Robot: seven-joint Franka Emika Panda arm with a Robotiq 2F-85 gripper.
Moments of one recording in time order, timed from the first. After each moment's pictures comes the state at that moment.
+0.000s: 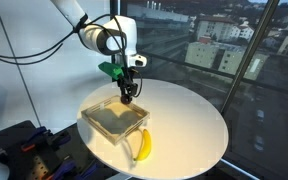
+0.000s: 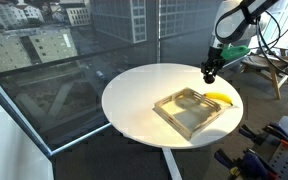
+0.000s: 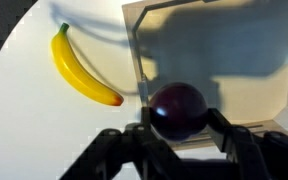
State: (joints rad) arm -0.08 0.13 -0.10 -2.33 -0.01 2.48 0.05
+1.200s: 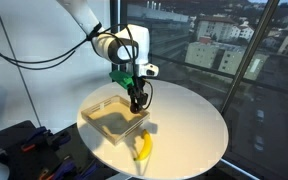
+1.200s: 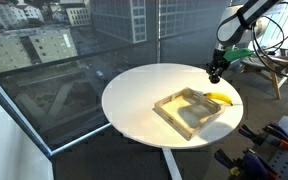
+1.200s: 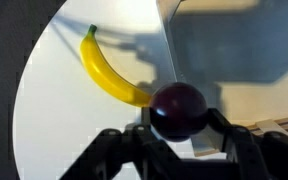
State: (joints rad) arm -0.14 0.23 -0.15 -2.26 -0.01 2.49 0.05
